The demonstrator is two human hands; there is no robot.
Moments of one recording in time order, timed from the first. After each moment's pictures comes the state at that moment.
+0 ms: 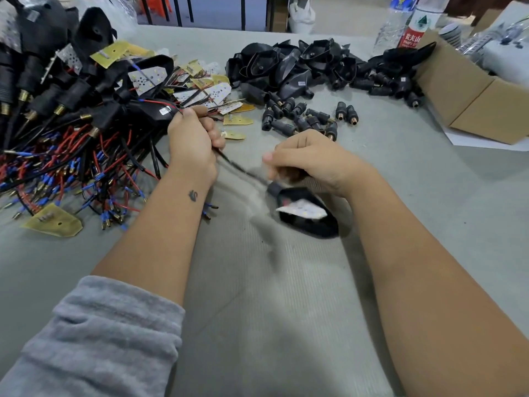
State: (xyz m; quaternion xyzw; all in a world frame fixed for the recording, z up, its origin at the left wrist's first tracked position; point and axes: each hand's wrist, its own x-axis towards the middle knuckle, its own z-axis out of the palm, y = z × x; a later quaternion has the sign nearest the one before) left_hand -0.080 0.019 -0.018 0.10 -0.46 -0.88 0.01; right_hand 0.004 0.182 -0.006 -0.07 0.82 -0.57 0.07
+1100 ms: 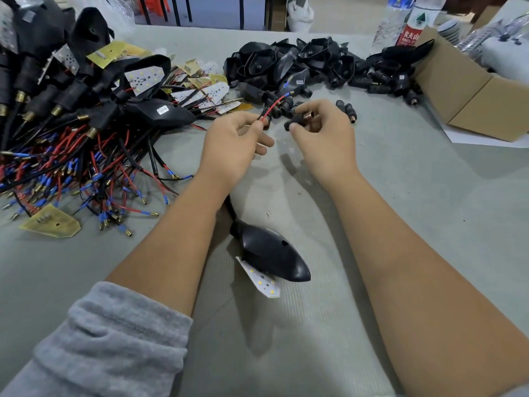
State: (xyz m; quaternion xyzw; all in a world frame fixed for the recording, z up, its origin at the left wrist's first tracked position) left_hand -0.057 0.042 -0.029 -0.16 -0.75 -0.64 0.01; right_hand -0.018 0.182 -0.022 0.10 0.82 -0.49 -0.29
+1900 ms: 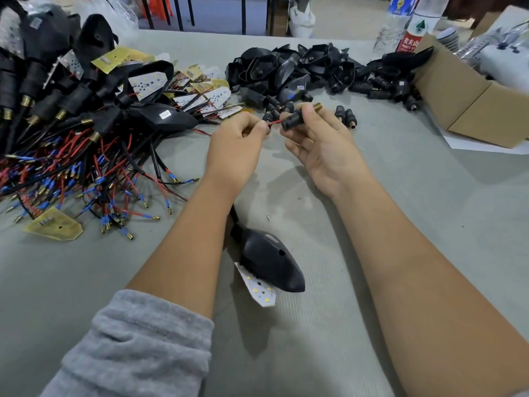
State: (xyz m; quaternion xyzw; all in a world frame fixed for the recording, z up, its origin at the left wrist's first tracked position) left_hand -0.051 0.047 -0.022 -0.14 -0.80 -0.57 0.08; right_hand -0.011 0.180 -0.012 0.04 0.53 -0.84 -0.12
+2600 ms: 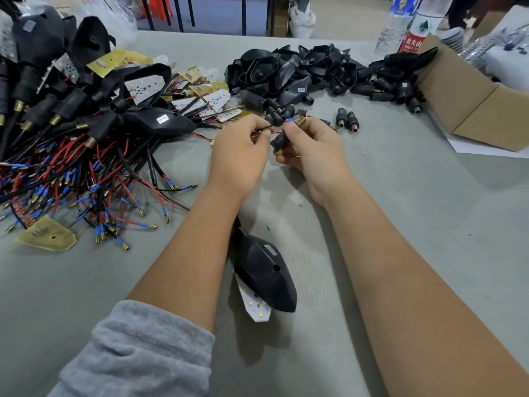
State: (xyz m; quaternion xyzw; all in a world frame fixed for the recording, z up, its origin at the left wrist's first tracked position) left_hand -0.055 0.052 -0.023 -0.19 -0.83 -0.50 0.15; right_hand -0.023 0.170 -0.023 0.07 0.64 -0.75 -0.16
